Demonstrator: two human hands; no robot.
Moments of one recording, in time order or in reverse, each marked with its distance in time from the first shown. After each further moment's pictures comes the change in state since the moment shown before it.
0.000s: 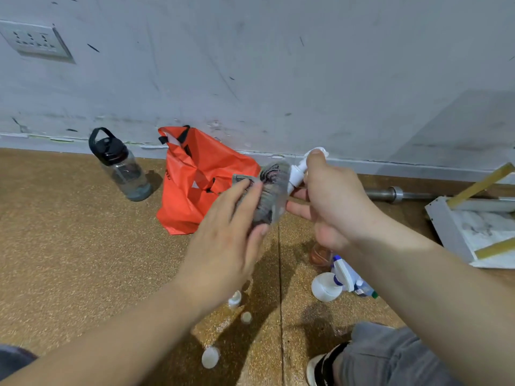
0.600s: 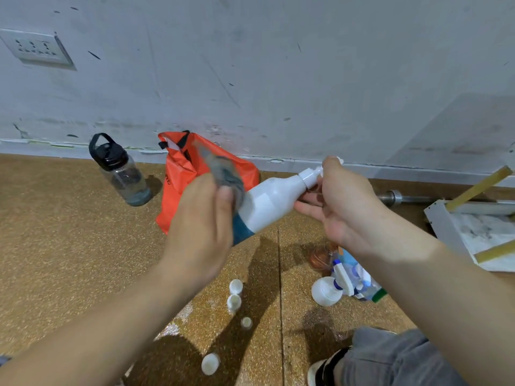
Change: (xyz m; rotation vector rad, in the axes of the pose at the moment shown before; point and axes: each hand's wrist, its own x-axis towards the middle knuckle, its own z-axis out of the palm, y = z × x) left_hand 0.027 0.001 -0.032 -0.210 0.219 -0.142; right_hand 0.019 -0.003 -0.013 0.104 0.089 0.088
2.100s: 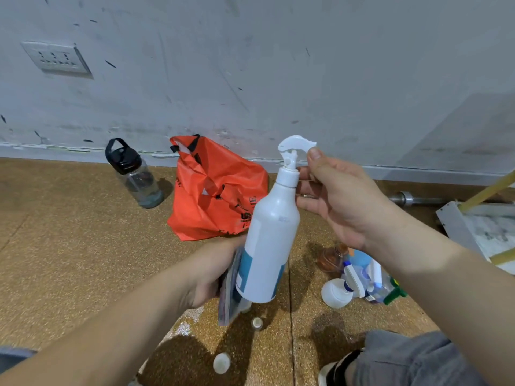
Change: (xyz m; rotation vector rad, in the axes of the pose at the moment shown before) left_hand -0.024 -0.020 0.005 -0.662 -0.630 -1.152; right_hand -0.017 0.000 0.000 -0.025 -0.453 -0.215
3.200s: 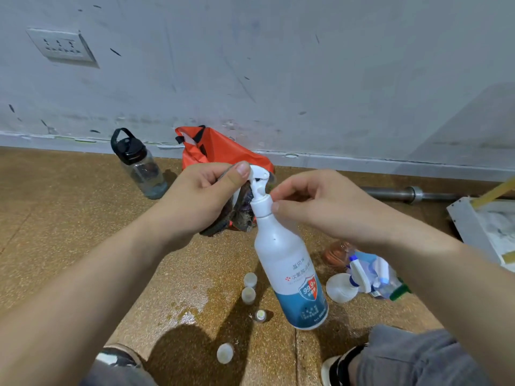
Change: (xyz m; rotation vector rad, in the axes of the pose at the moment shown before) left_hand -0.022 0.060 -0.029 0.271 0.087 0.801; right_hand -0.010 0.007 0.000 -0.776 -0.295 -0.073
